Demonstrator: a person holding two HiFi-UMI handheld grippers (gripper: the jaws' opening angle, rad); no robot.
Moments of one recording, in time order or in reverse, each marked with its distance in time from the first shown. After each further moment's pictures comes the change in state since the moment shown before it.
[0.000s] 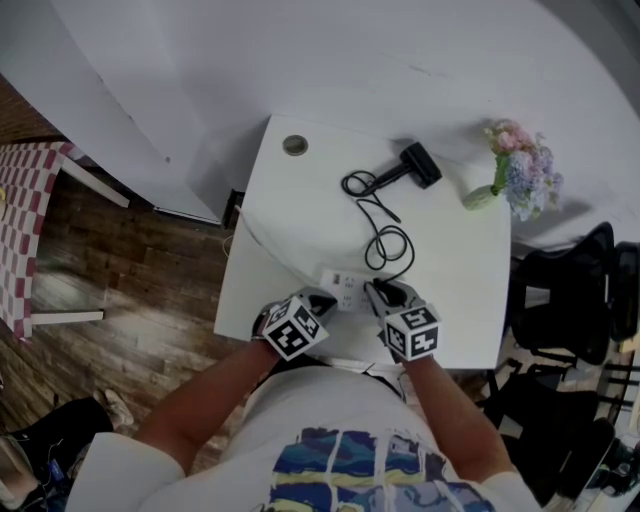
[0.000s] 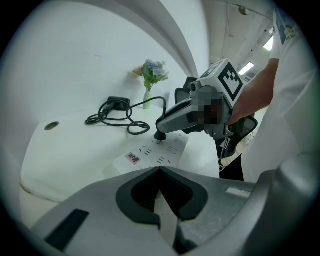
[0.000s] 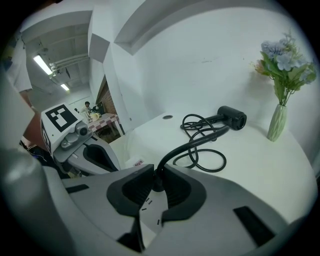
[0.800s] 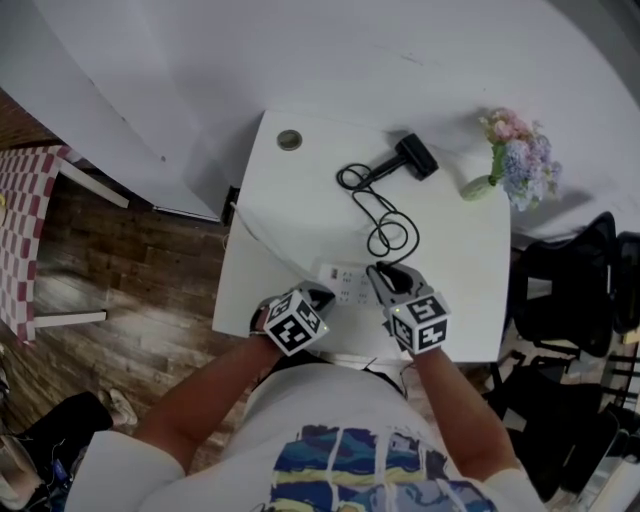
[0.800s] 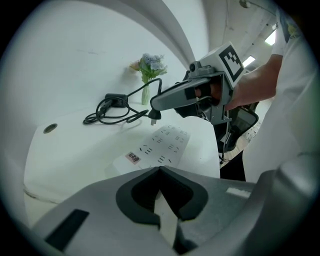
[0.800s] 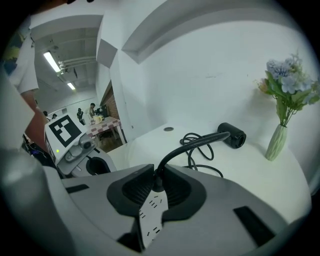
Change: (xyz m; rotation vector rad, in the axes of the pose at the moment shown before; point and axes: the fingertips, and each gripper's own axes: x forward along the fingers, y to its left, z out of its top) left arm 0.002 -0.001 0.000 0.021 0.067 0.008; right arm -0.016 -0.003 0.041 -0.079 -0.084 0.009
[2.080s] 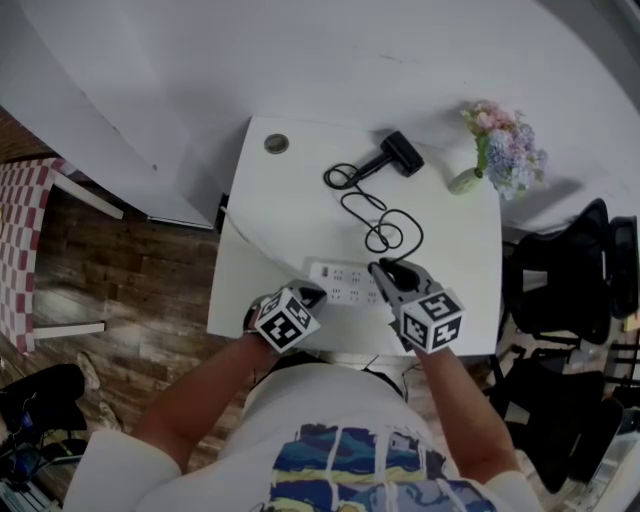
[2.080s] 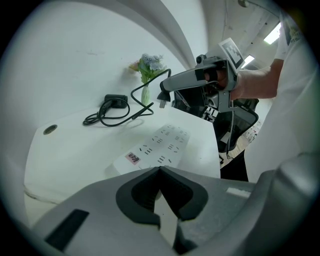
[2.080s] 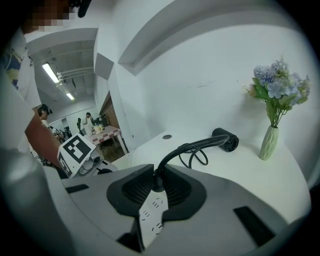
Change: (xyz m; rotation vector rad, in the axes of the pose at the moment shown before) left arm 0.001 -0.001 0.001 0.014 -0.004 0.004; right arm -0.038 -0.008 0.022 0.071 -0.072 0.011
